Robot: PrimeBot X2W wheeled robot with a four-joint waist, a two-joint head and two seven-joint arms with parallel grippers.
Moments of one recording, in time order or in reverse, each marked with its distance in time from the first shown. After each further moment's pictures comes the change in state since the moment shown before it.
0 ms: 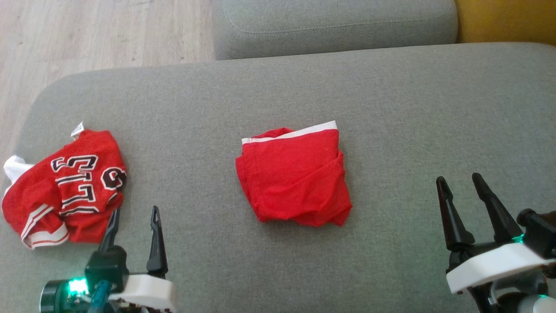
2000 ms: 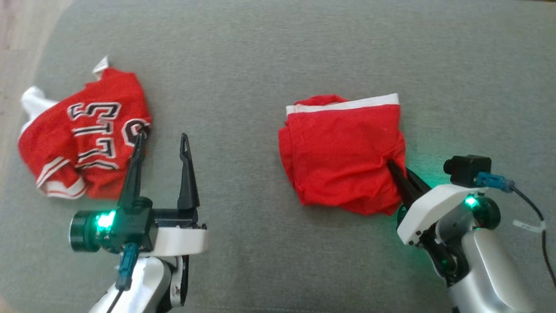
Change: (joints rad) left arm -0.250 -0.150 -0.025 0.095 0.076 -0.056 -0.187; right arm -0.373 -0.005 0.153 0.532 0.148 0.000 0.105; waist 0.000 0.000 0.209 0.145
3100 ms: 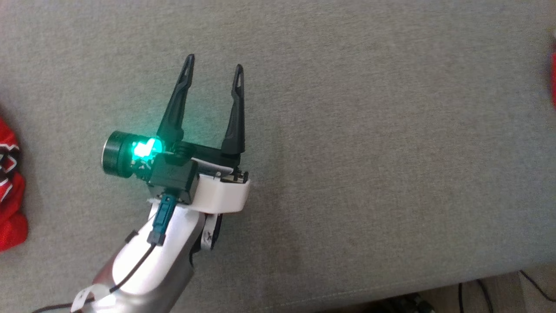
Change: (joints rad) left arm -0.257 -0.115 -0.053 0.043 0.105 -0.121 -0.008; right arm -0.319 -0.538 -0.368 0.448 0.001 0.000 -0.219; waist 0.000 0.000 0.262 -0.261
